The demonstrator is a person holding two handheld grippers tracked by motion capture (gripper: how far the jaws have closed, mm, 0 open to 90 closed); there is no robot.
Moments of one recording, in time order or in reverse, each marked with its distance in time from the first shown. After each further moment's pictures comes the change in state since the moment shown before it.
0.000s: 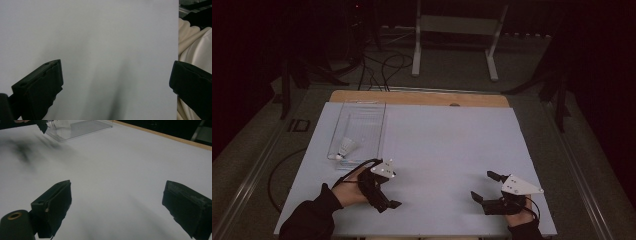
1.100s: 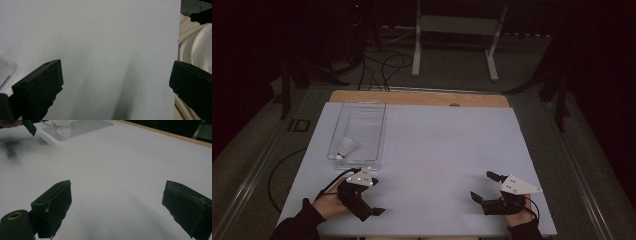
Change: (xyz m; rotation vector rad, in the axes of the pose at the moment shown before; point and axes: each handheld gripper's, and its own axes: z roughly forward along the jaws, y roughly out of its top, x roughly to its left) left arm -0.005 -0.055 -0.015 -0.061 0.026 -0.083; right arm 0.000 -0.001 0.001 0.013 0.005 0.010
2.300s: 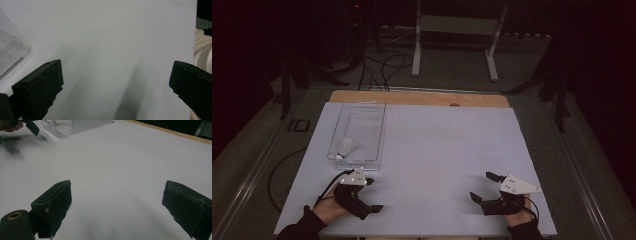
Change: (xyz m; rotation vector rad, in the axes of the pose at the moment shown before) left arm 0.006 -0.021 0.004 -0.086 0.074 -0.105; right arm 0.000 -0.001 0.002 0.013 0.006 -0.003
